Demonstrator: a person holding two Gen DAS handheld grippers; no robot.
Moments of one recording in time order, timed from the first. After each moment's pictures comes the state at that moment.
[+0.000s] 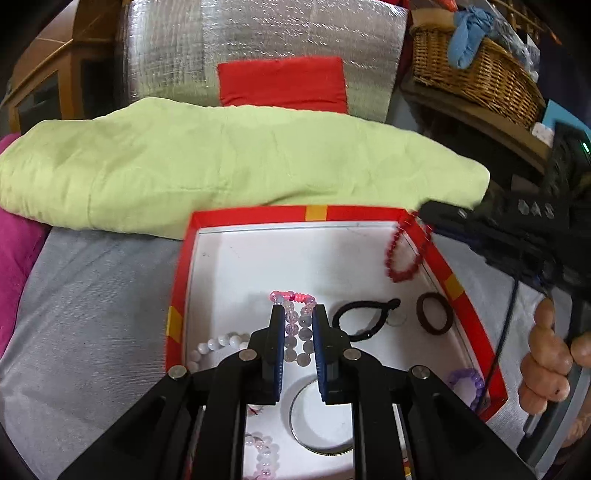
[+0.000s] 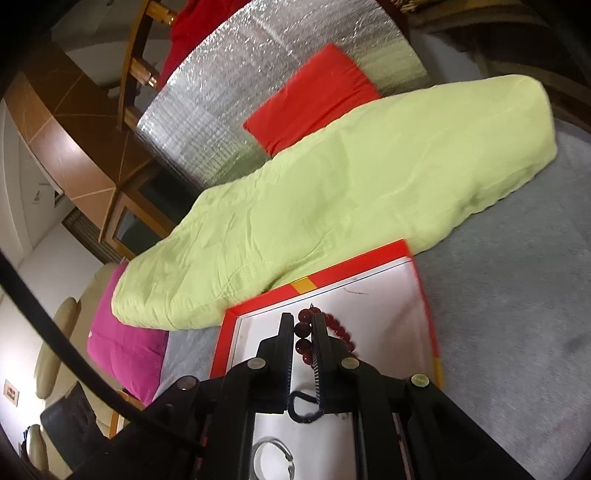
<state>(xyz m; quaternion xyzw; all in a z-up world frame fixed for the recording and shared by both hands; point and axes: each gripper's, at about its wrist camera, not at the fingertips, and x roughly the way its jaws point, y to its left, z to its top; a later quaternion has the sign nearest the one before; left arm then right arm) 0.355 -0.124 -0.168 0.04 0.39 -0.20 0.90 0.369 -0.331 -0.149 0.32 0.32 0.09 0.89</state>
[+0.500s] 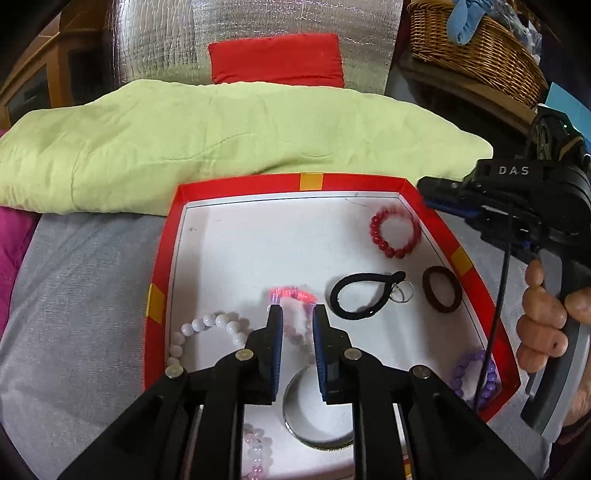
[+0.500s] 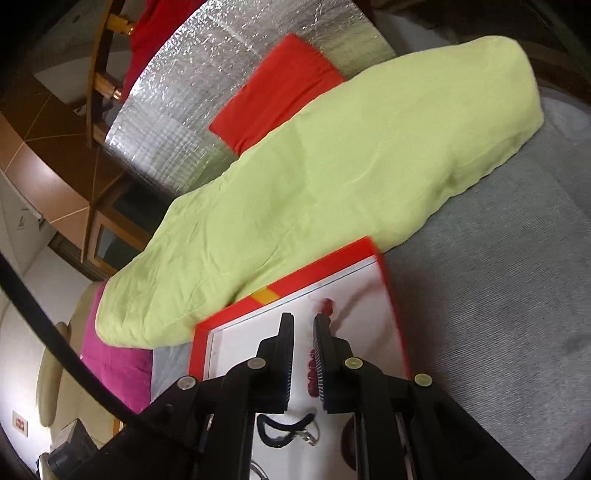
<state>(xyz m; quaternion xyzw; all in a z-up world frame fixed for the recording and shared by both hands) 0.359 -0.131 -0.185 0.05 0.42 -0.20 0.88 0.388 -0.356 -0.176 0.36 0.34 0.05 0.87</state>
